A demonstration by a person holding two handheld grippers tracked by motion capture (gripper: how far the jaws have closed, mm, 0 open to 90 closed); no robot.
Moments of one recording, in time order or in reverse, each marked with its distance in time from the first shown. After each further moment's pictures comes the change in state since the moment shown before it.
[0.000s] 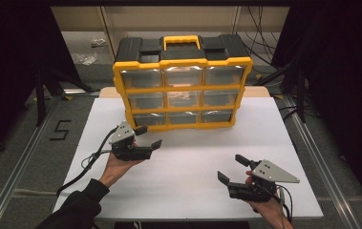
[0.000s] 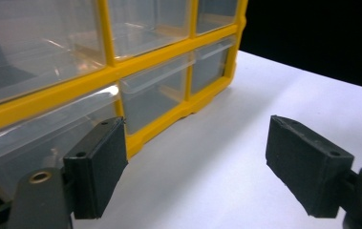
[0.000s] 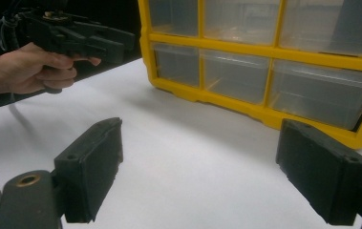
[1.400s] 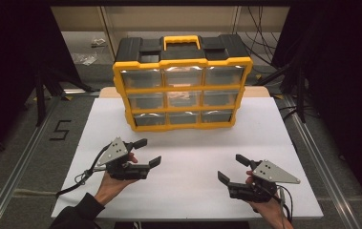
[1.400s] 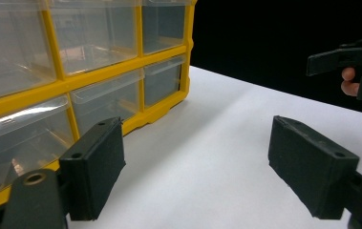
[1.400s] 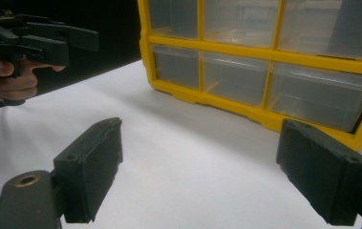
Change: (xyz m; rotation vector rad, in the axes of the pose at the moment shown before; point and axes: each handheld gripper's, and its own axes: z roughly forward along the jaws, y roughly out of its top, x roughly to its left) left arm -0.036 -0.010 -0.038 -0.092 -0.076 0.012; right arm 0.000 0.000 -0.001 -0.006 -0.005 -0.003
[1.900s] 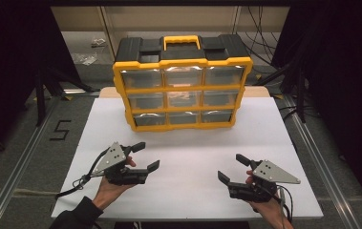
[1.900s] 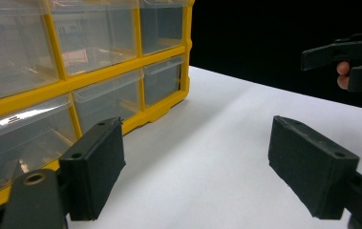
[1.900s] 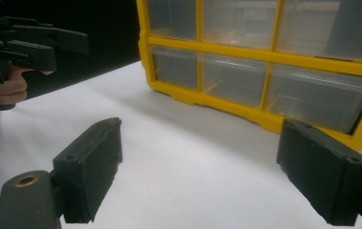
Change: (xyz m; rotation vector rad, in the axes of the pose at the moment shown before) left arm -0.008 -0.004 -0.008 -0.008 0.007 0.023; right arm 0.000 0.000 0.000 -0.005 -0.003 -0.001
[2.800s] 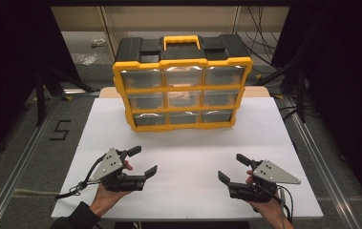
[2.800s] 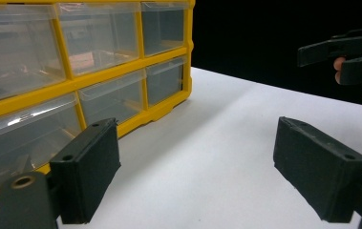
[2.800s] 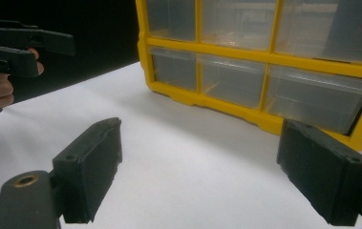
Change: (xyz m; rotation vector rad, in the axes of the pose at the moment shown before) left arm -0.011 -0.006 -0.013 -0.013 0.039 0.028; right arm 0.000 0.000 -0.001 -0.005 -0.004 -0.004
